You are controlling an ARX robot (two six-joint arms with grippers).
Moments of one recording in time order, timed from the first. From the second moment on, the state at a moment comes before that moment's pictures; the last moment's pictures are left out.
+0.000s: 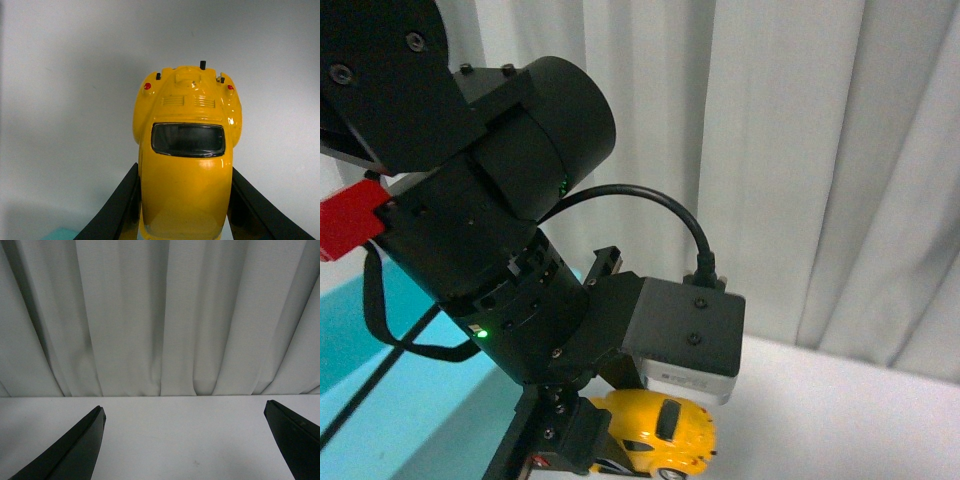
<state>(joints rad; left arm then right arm) -0.23 1.59 0.92 -0.52 0.31 1.20 0.00 0.00 0.01 0.00 0.00 -0.01</state>
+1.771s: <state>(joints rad) 0.44 1.76 0.82 -0.13 0.14 0.56 0.00 0.00 0.01 0.00 0.00 -0.01</state>
